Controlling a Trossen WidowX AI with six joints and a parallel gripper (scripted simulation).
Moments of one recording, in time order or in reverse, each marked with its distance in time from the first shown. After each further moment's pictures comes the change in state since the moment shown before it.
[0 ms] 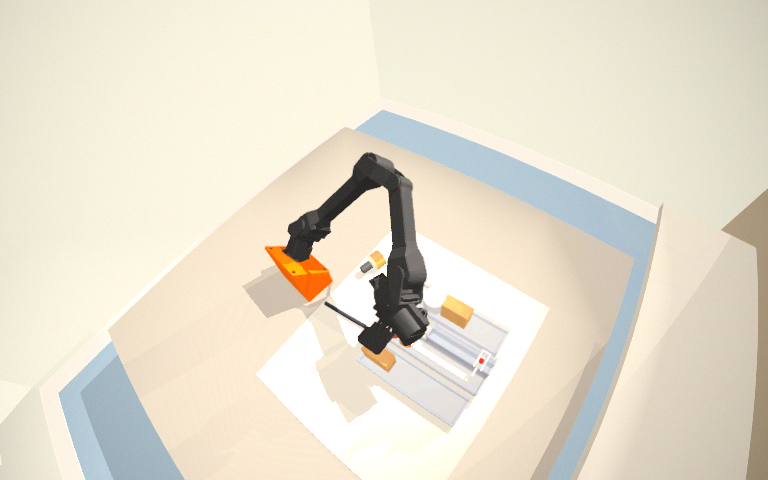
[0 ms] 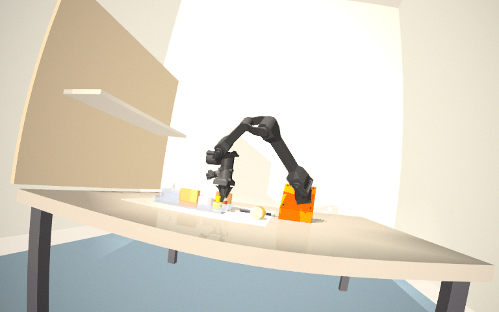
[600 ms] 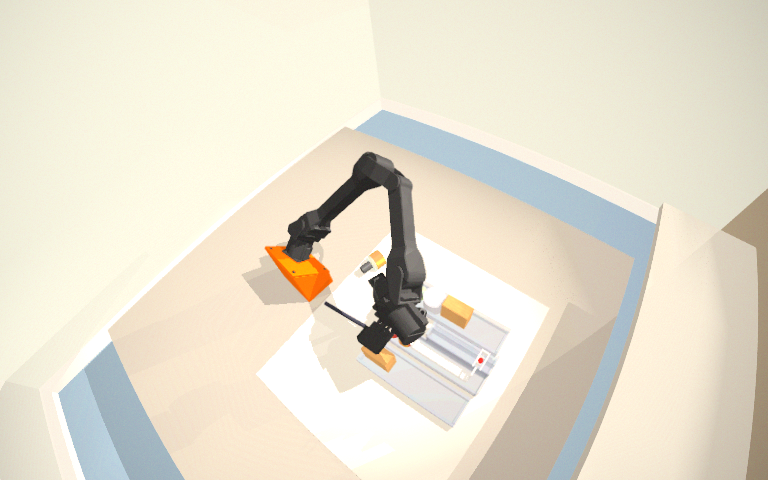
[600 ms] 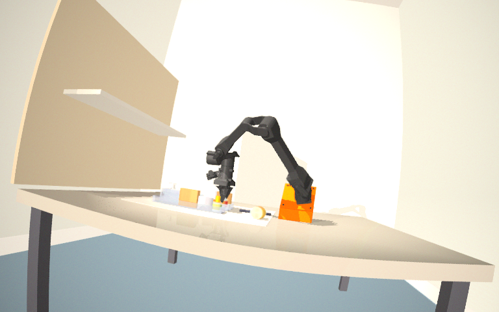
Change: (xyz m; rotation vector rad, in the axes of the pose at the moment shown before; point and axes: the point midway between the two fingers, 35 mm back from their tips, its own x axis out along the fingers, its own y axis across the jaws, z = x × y) arm 0.001 0.000 -0.002 0.000 -0.001 0.001
